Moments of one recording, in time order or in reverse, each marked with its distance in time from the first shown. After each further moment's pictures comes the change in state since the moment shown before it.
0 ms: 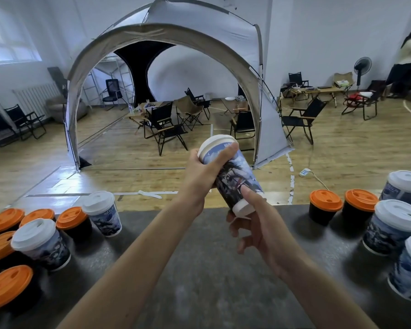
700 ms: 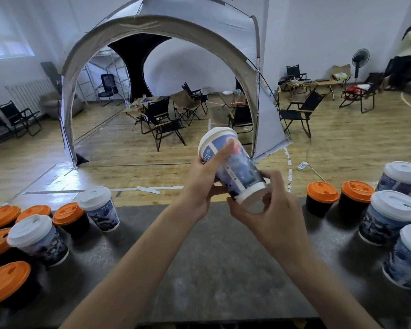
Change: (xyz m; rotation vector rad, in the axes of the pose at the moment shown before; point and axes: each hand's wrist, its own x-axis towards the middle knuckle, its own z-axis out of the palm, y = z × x) left_hand -0.009 -0.016 0.006 -0.093 -0.114 -0.046; right_hand 0.003 0.012 -0.030 -0.957 0.420 -0.646
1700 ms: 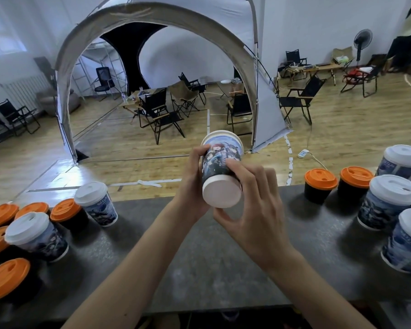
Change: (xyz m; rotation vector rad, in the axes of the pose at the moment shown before) left_hand 0.000 -0.026 -0.010 -0.291 -0.277 -0.134; right_hand -0.011 0.000 0.021 -0.199 0.153 -0.484
